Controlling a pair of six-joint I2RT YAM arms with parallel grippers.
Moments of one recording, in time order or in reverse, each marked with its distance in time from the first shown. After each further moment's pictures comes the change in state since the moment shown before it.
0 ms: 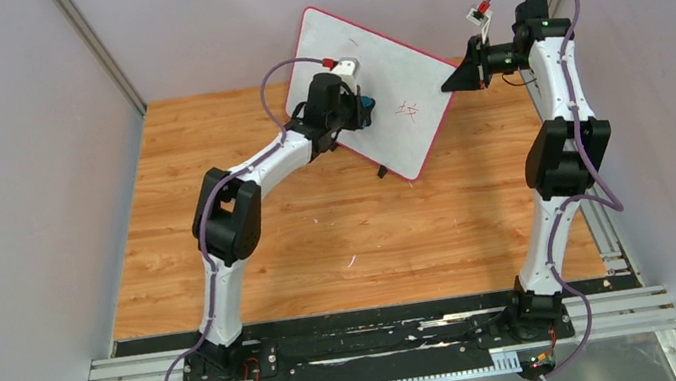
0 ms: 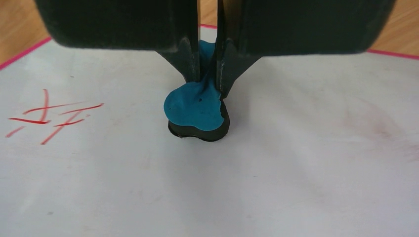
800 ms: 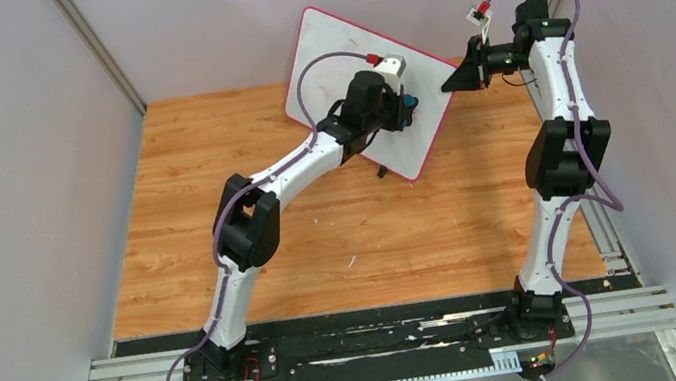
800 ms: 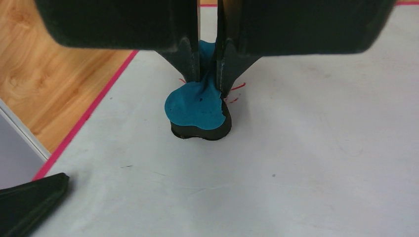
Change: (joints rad) left arm -0.151 0.051 0.180 -0.090 -0.038 0.011; right arm 0.000 0.000 -0.003 0.000 -0.005 -0.008
